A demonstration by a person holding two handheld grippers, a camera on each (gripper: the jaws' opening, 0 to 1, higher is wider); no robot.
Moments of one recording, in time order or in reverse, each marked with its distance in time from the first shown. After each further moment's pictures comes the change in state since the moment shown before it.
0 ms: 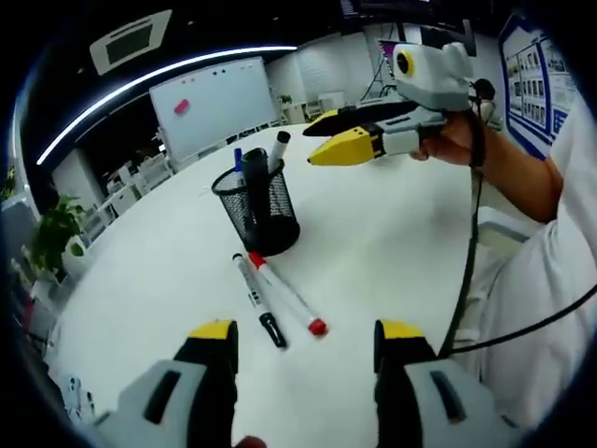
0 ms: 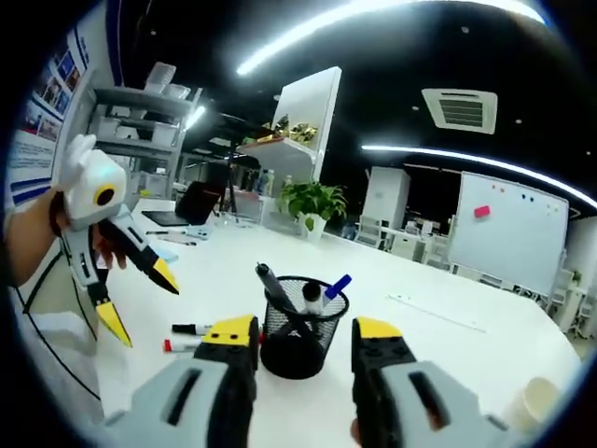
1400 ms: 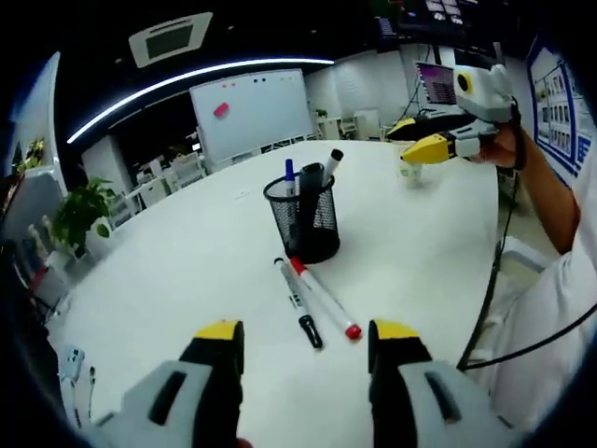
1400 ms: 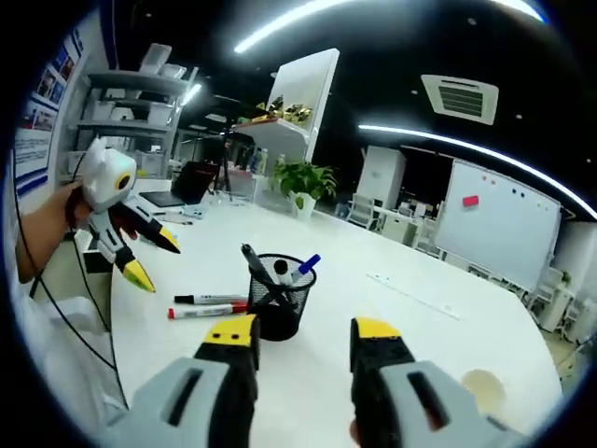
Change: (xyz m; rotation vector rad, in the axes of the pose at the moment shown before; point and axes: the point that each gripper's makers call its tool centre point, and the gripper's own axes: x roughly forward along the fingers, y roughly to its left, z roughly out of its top) left arm -0.018 0.035 0.005 -0.121 -0.085 0.142; right arm -0.051 -0.027 0.001 -0.024 0.100 -0.005
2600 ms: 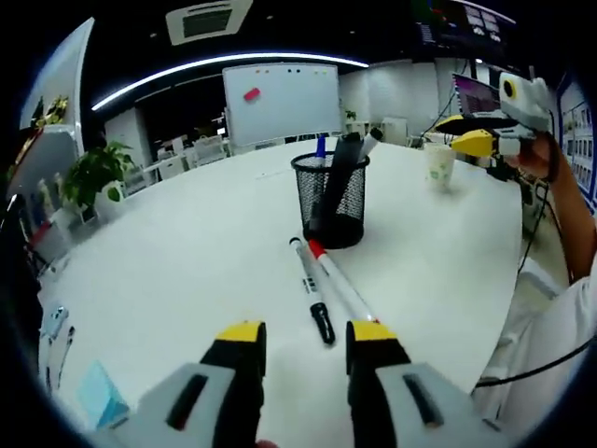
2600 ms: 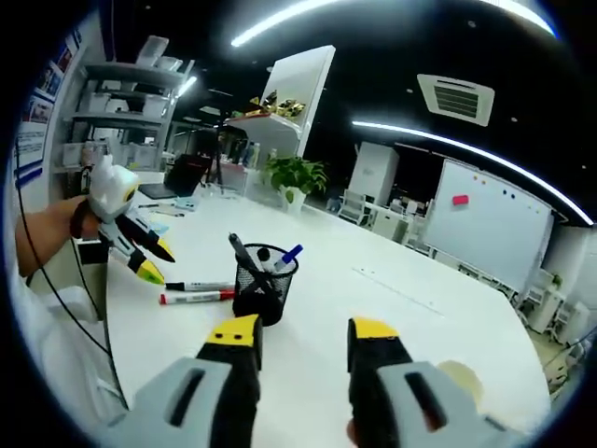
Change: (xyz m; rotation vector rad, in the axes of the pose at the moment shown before) left arm 0.028 0.007 -0.027 -0.126 0.015 0.040; right arm -0.017 -0.015 -0.007 -0.027 0.026 -0.028
